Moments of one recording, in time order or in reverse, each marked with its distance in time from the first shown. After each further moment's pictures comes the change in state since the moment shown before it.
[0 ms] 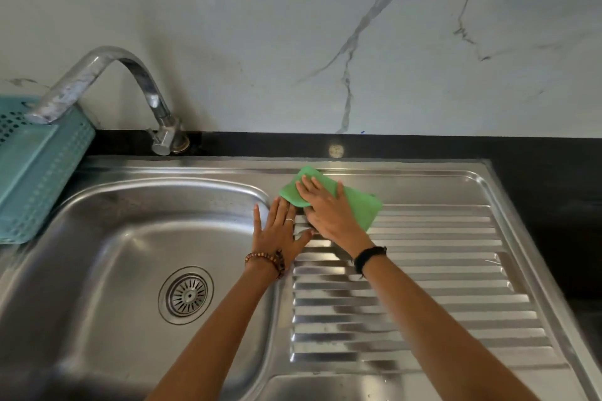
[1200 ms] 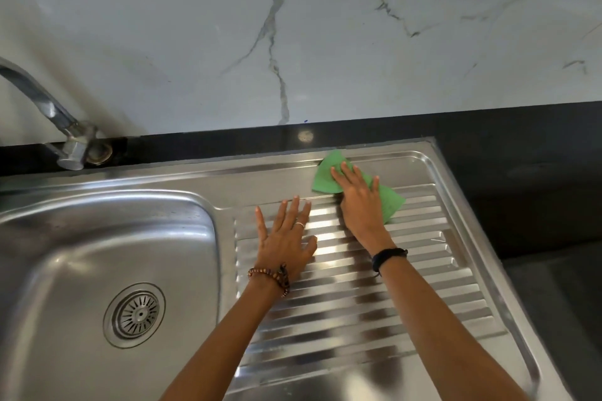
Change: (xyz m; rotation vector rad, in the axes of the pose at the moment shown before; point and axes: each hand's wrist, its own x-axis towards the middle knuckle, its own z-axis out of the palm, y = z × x) left_hand 0.002 0.100 -0.008 -0.074 -0.078 0.155; right_hand -0.057 0.126 0.004 0.099 0.277 0.382
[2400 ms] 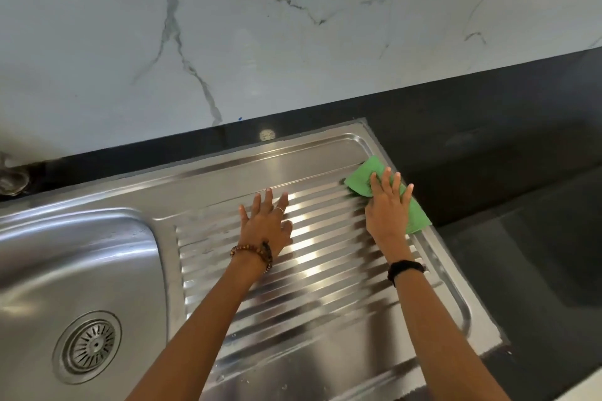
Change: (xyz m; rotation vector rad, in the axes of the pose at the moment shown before) left_hand 0.020 0.058 -0.012 -0.074 -0.200 0.065; right_hand -0.079 0.112 -0.039 -0.204 -0.002 0.412
